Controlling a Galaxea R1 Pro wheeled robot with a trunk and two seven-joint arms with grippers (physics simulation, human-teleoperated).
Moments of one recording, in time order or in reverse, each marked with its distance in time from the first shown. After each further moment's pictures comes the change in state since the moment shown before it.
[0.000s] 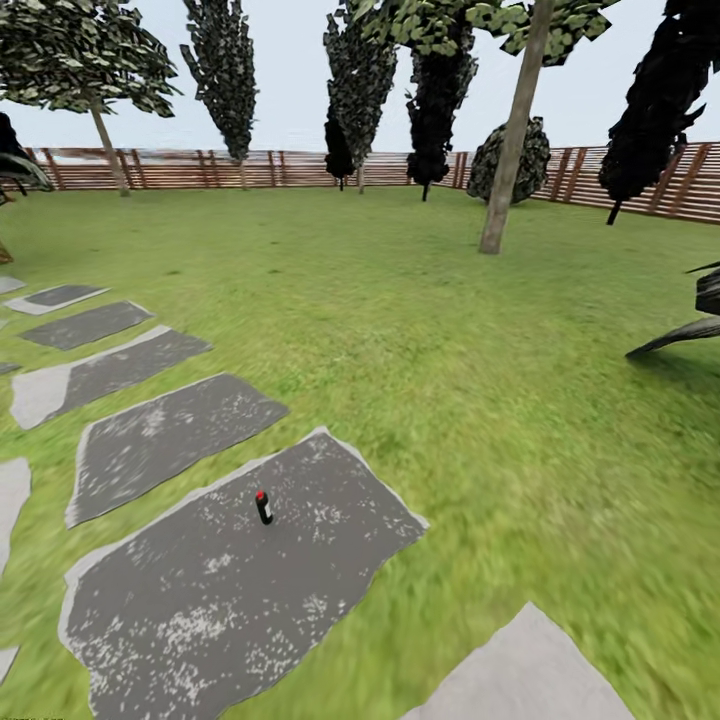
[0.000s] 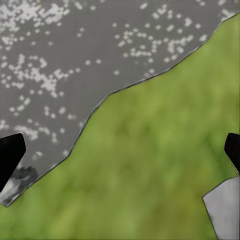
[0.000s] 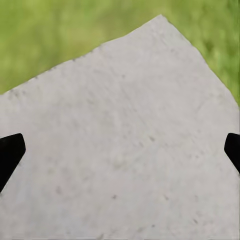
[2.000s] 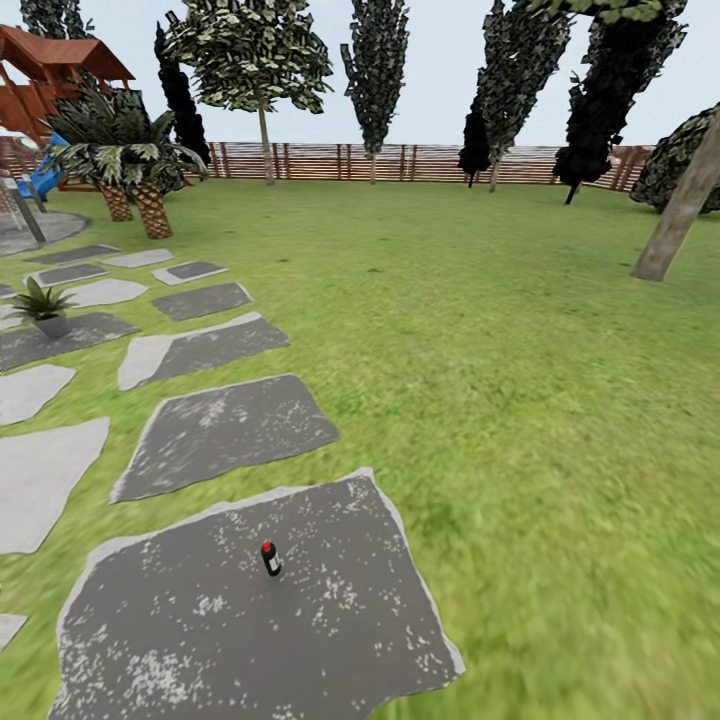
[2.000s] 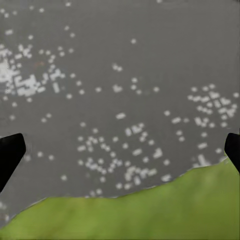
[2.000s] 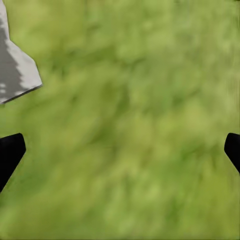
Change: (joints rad) left arm 0.000 0.002 0.001 -0.001 0.004 0.000 0.002; right arm 0.000 0.000 0.000 0.000 0.000 0.000 0.001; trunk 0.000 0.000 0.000
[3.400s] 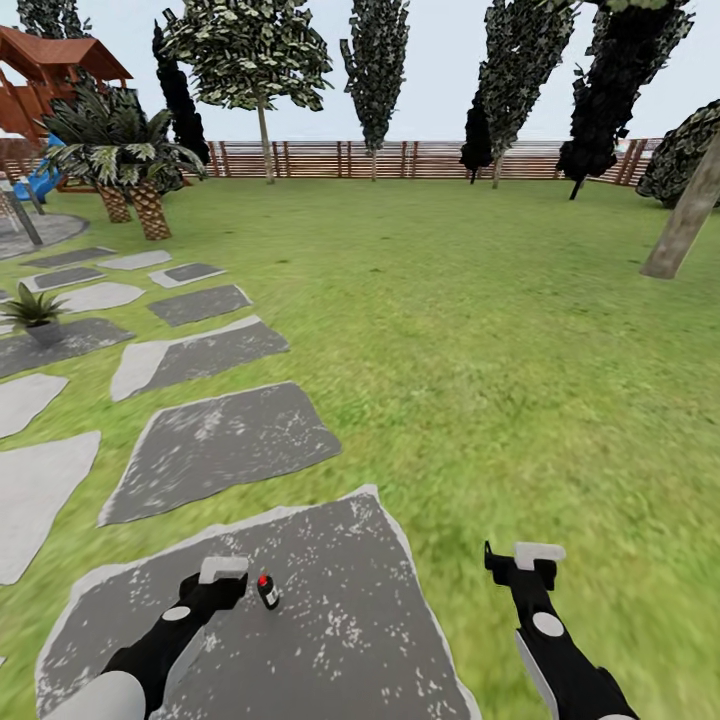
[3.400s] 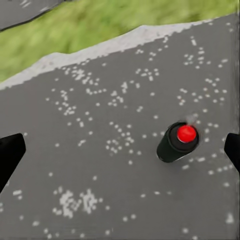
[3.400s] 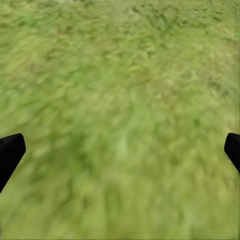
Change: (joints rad) left arm -0.390 0.022 0.008 -0.017 0.024 0.230 0.013; right arm -0.181 -0.024 -0.004 -0.453 0.000 0.232 0.062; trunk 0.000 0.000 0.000
